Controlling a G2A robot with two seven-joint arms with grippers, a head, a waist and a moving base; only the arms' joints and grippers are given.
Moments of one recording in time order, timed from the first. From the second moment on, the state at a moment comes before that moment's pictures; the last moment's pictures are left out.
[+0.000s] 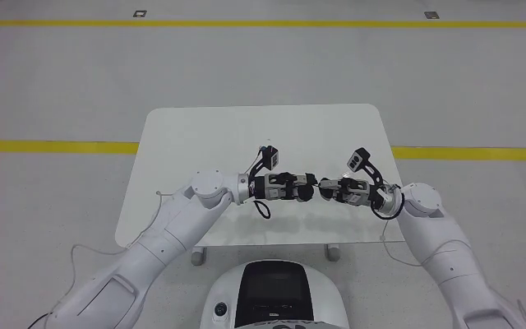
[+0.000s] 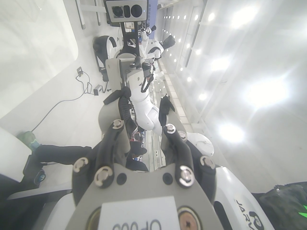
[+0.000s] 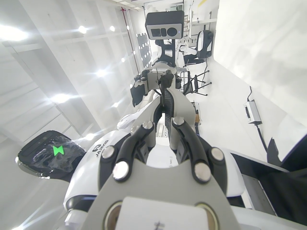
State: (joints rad) left arm 0.96 -1.25 -0.75 -1.23 -0.66 -0.10 -0.96; right arm -1.23 -1.08 1.24 -1.17 0.68 -0.14 1.33
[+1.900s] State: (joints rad) left arm 0.94 -1.27 -0.73 -1.18 -0.67 -0.09 -0.99; right arm -1.22 -1.08 1.21 -1.18 0.69 -0.17 1.34
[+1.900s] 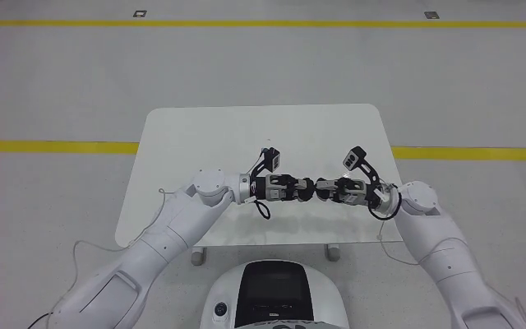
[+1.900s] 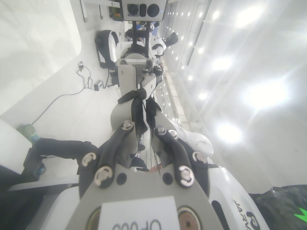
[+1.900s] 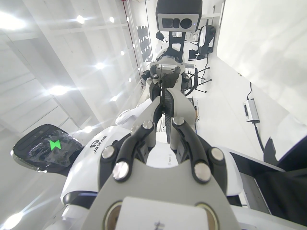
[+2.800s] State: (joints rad) left arm 0.94 -1.27 -0.73 -1.18 -0.67 -0.09 -1.00; right arm -1.22 -1.08 1.21 -1.19 0.70 -0.18 1.36
